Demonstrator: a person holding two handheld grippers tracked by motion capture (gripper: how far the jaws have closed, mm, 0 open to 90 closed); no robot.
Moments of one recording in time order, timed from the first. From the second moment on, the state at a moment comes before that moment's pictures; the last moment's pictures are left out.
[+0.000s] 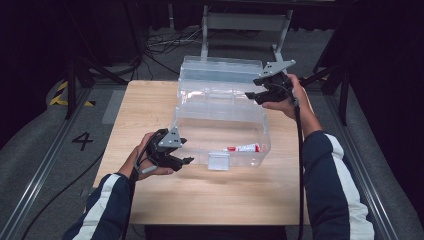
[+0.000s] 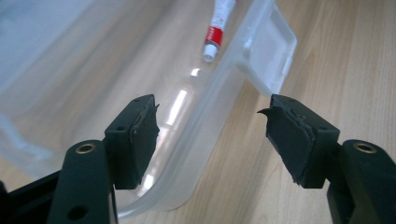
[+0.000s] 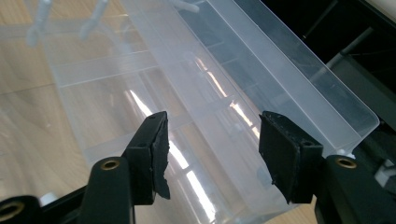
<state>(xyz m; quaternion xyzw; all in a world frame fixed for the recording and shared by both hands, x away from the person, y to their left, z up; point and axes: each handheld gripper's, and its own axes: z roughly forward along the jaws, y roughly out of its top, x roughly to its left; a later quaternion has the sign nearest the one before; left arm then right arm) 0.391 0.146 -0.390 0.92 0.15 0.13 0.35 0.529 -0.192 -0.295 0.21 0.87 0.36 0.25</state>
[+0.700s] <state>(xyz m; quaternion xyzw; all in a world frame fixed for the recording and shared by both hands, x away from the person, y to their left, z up) 0.413 0.118 -0.411 0.95 0.14 0.09 0.27 0.567 -0.156 -0.302 0.20 0.93 0.25 0.20</state>
